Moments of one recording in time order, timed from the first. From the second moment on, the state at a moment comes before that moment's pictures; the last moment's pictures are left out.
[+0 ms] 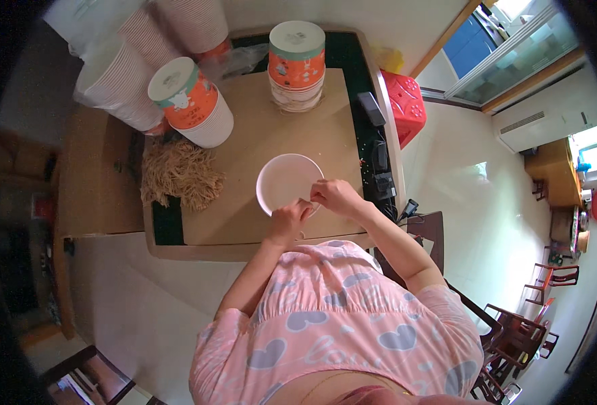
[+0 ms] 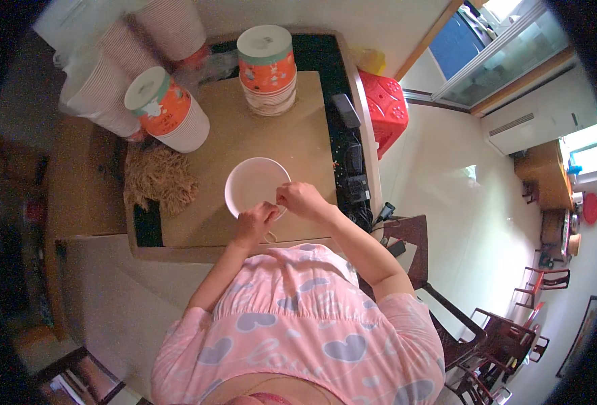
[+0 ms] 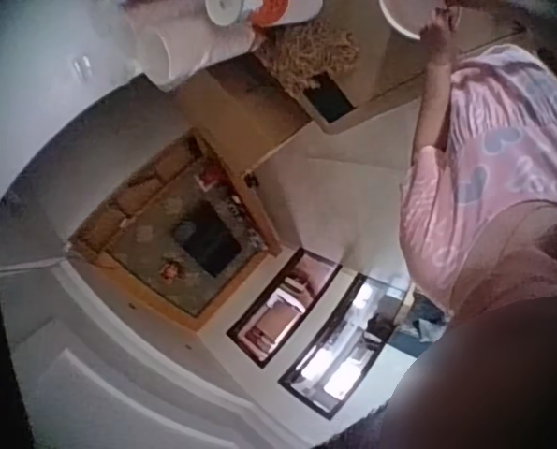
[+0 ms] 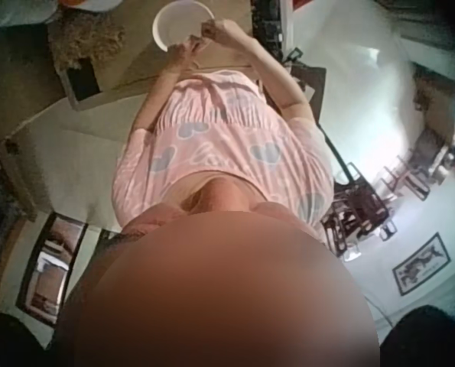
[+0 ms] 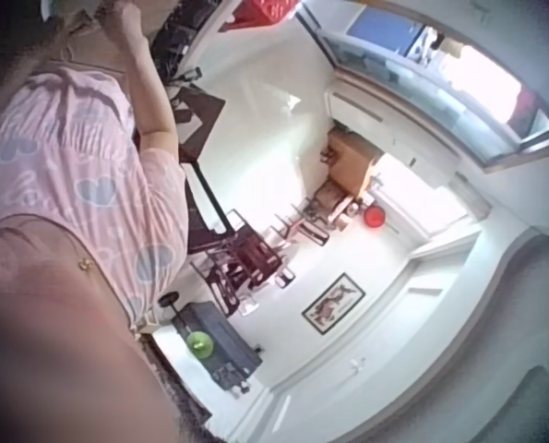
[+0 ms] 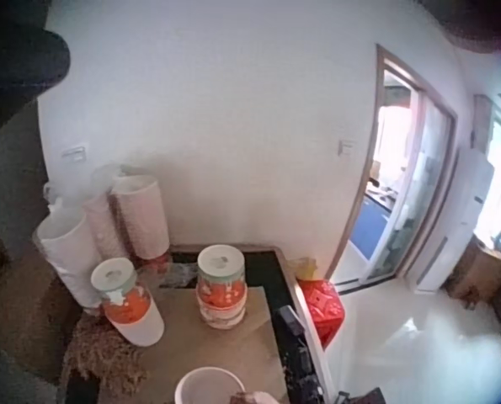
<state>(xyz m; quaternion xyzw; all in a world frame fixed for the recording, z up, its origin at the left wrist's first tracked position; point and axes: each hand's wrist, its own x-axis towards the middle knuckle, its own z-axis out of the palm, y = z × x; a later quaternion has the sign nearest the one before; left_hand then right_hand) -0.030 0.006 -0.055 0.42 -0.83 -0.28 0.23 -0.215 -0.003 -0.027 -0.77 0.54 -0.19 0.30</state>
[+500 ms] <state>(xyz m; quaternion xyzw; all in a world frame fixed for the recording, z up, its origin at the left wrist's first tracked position) -0.031 -0.003 -0.055 0.42 -0.73 -0.49 0.21 -0.220 0.020 -0.034 -0.76 0.51 -0.23 0.32</state>
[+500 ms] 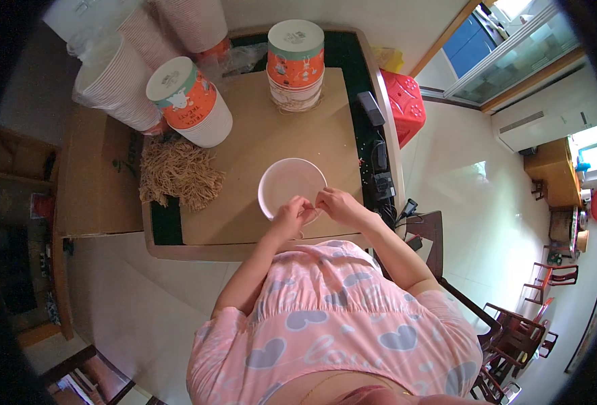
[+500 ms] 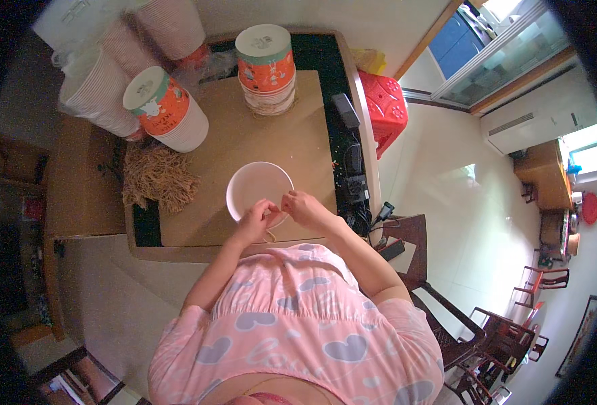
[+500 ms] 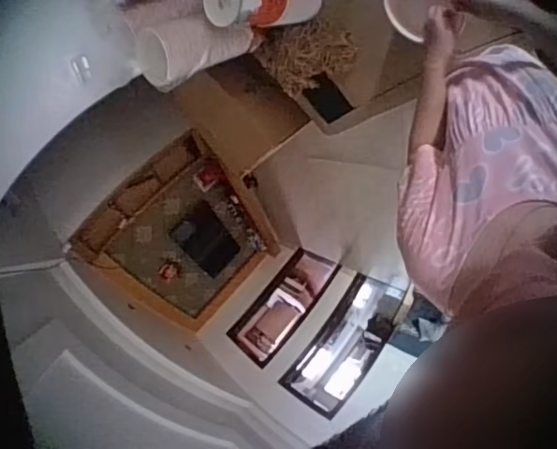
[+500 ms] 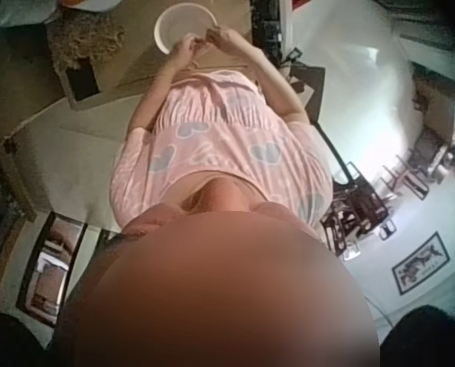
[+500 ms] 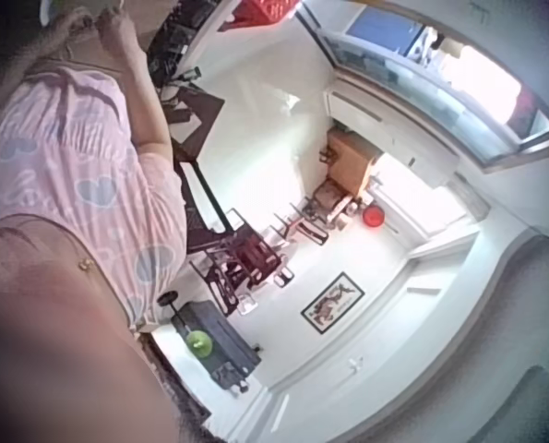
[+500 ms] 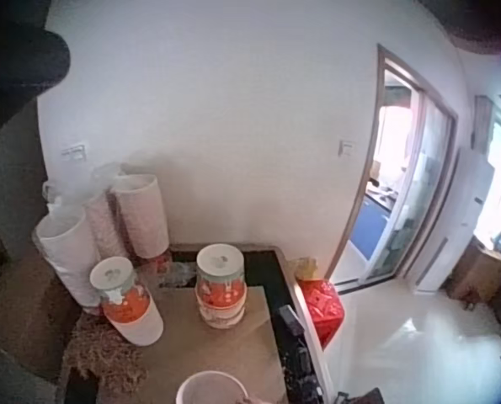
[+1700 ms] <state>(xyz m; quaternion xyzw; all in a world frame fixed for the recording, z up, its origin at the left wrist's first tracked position) -0.026 -0.018 -0.066 0.49 -0.39 -0.75 0.19 -0.191 0.042 -0.035 -0.59 0.63 -0.36 0.36</state>
